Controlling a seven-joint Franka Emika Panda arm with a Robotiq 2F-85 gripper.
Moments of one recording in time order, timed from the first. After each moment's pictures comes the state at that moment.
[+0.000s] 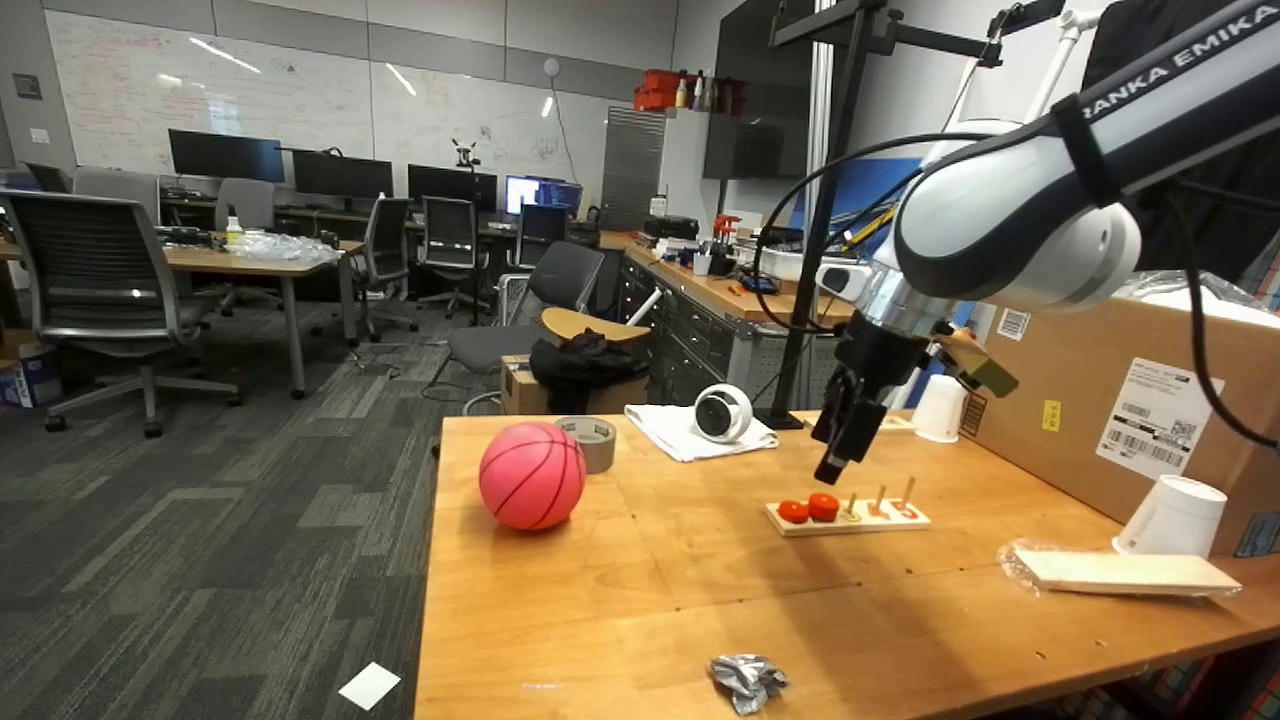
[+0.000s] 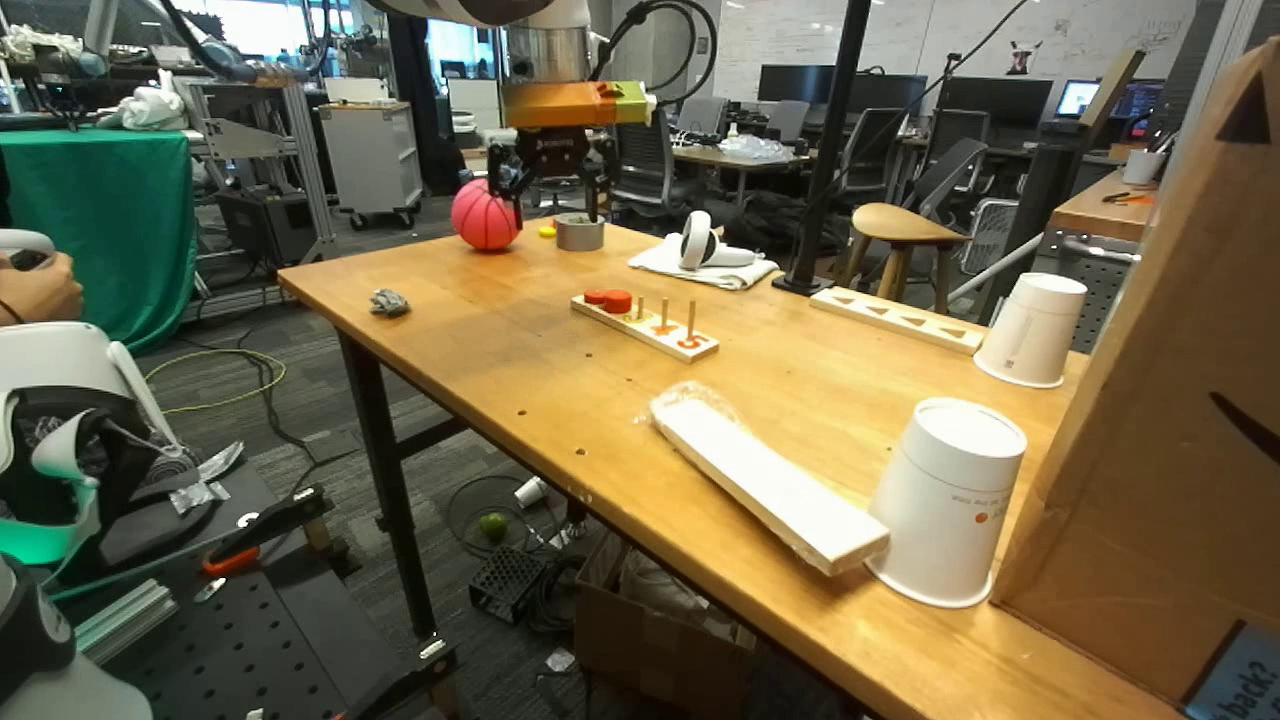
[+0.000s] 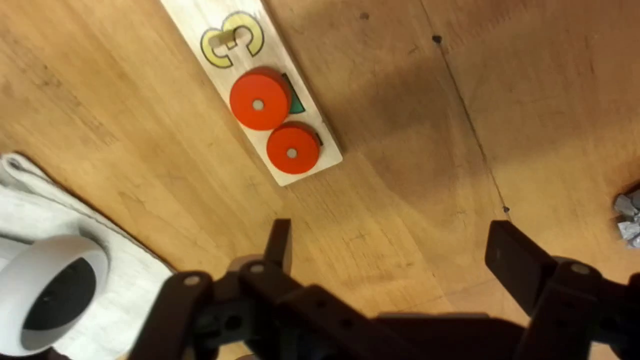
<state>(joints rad) 0.21 0.00 0.04 -2.25 0.13 2.44 -0.94</state>
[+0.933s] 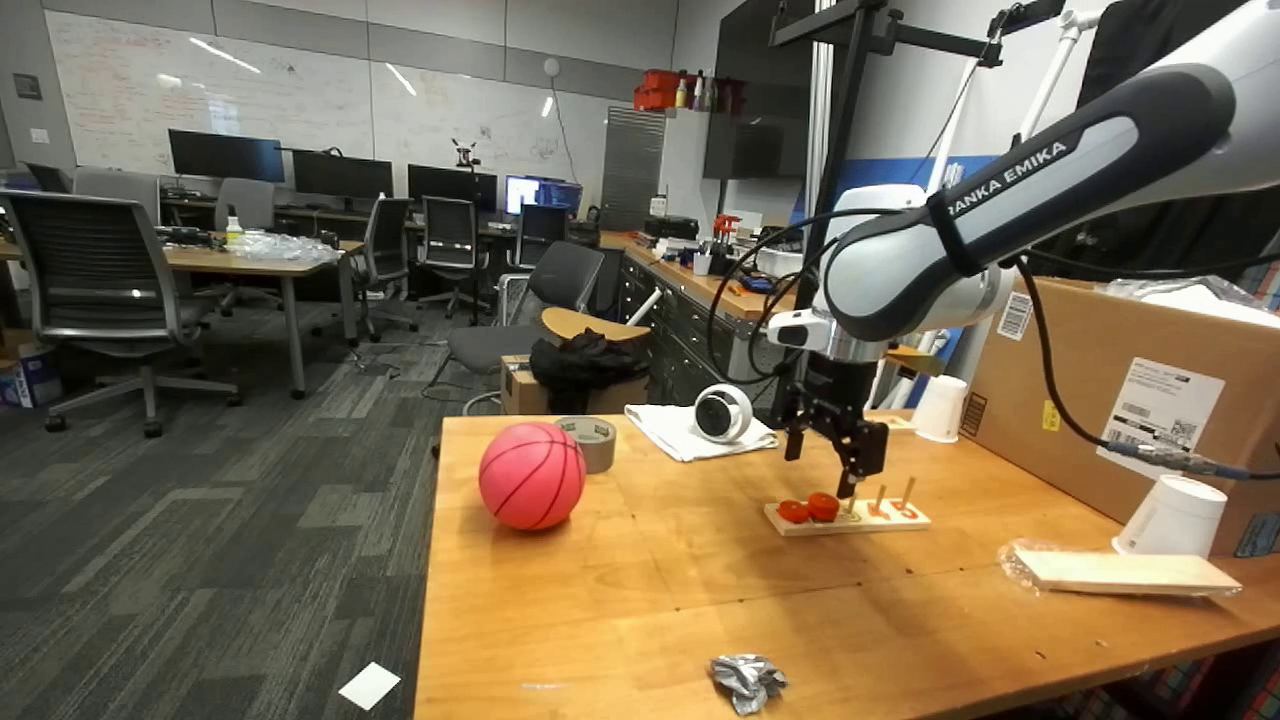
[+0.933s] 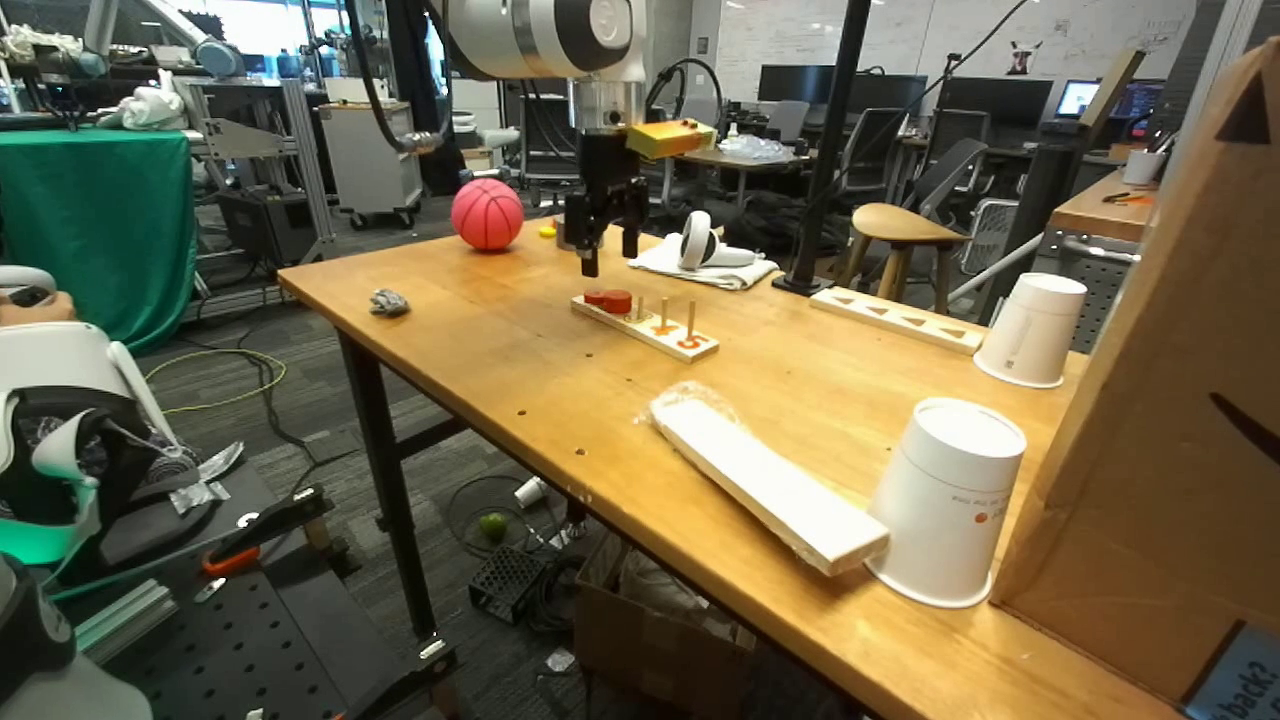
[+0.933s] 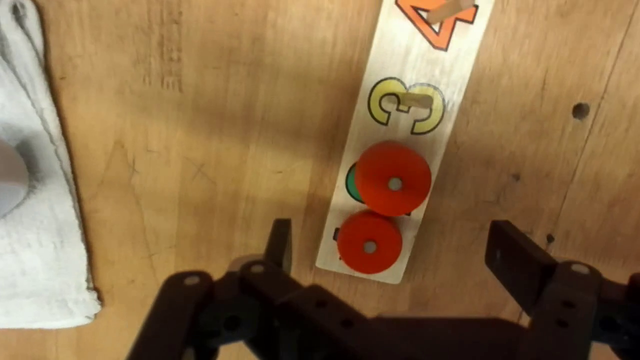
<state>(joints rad) 0.10 0.29 0.10 -1.97 -0.12 2.28 -1.51</state>
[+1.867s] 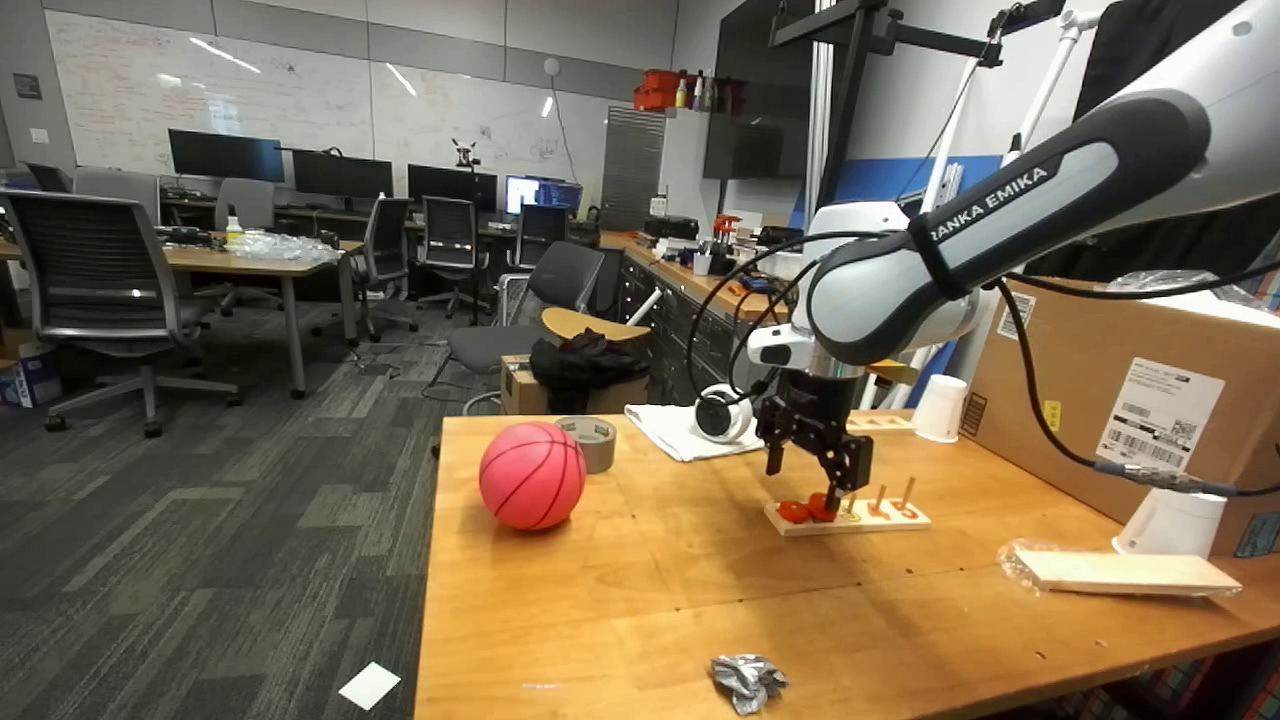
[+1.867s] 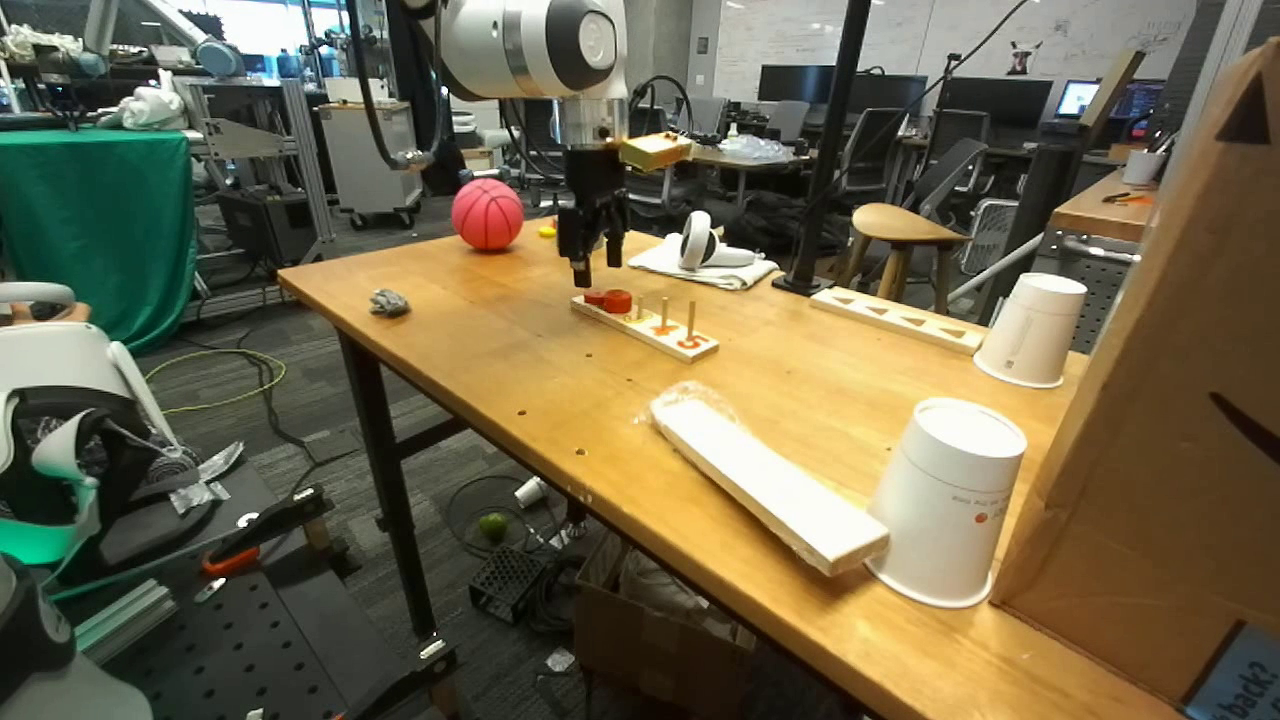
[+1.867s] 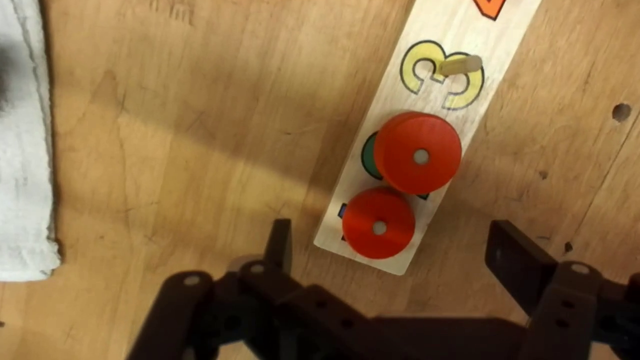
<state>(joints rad) 0.10 0.32 0.14 -1.97 -0.18 2.31 -1.57</state>
